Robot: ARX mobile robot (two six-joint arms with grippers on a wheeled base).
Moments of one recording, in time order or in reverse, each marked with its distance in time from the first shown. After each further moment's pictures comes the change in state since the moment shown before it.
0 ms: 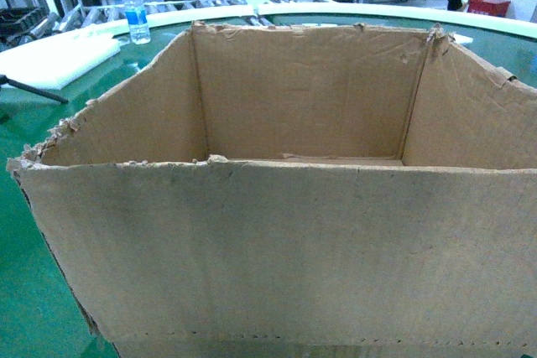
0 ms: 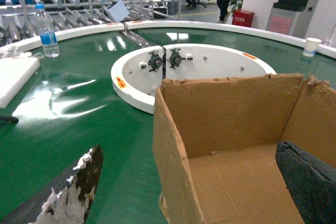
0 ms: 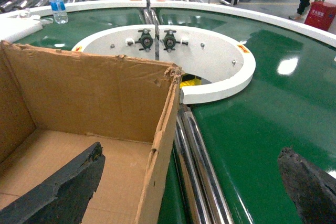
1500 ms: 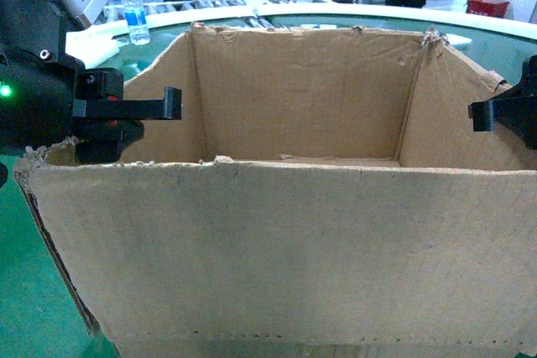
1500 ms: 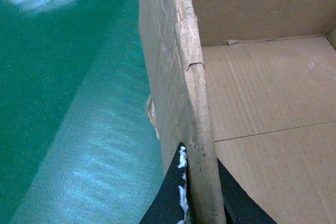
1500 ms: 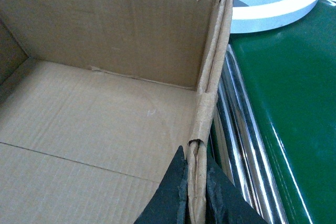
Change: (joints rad) left arm -0.071 0.489 0.294 -0.363 -0.059 -0.086; right arm 0.035 0.470 0.258 -0.137 -0.051 -0.016
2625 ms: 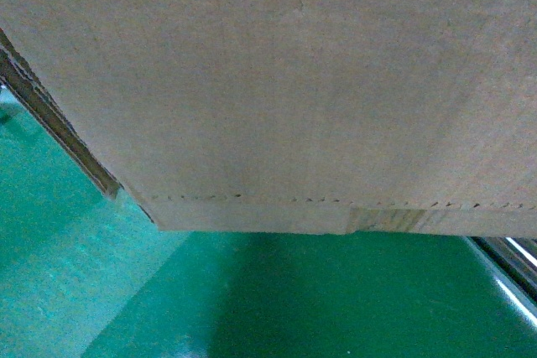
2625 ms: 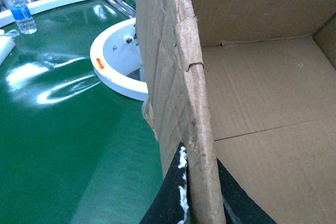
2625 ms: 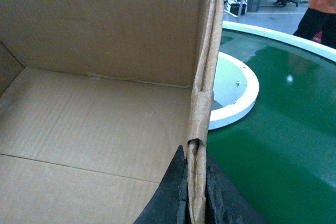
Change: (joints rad) left arm -0.109 -0.279 0.002 0.117 -0.101 0.082; right arm -0.132 -0.362 -0.044 0.077 -0.069 0.023
